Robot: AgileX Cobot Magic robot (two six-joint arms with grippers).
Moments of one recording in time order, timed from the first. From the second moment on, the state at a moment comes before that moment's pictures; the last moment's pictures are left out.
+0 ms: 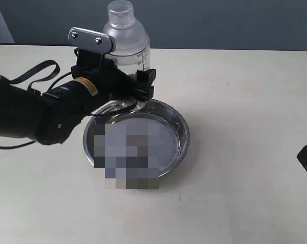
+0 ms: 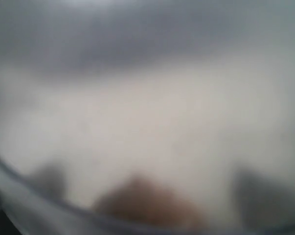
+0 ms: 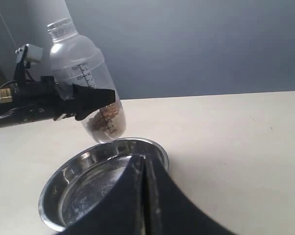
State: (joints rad) left arm -0.50 1.76 -0.77 -0.20 -0.65 0.00; right arm 0.26 0.04 0.00 1.14 0.26 -0.85
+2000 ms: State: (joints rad) left arm -0.60 1.54 -0.66 -0.41 -0.40 0.02; right arm 0.26 0.04 0.00 1.14 0.26 -0.85
